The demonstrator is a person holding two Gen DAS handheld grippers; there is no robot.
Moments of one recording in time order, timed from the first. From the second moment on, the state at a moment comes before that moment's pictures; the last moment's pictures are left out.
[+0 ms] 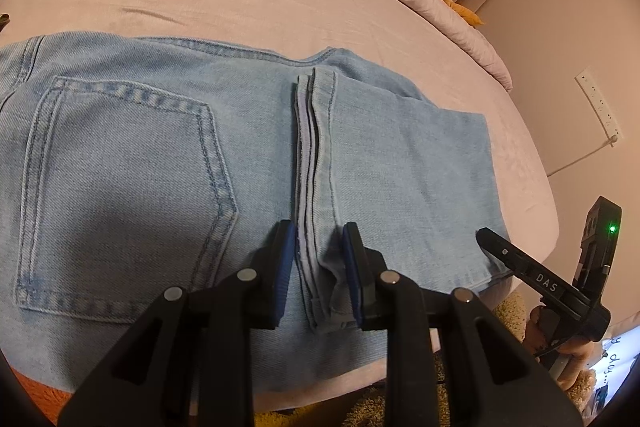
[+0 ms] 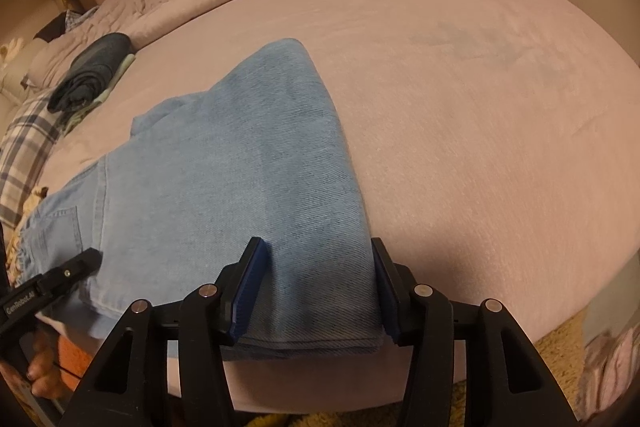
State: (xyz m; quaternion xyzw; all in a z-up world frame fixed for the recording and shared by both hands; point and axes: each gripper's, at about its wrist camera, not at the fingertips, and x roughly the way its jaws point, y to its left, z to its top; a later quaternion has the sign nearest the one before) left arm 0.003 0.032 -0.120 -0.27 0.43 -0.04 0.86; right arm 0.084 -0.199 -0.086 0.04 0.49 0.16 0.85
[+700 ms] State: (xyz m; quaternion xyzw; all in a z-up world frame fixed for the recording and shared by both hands) left arm 0.001 0.031 -0.119 -0.27 0.43 -0.04 0.86; right arm 0.083 -0.199 -0.088 0.03 0.49 0.16 0.86
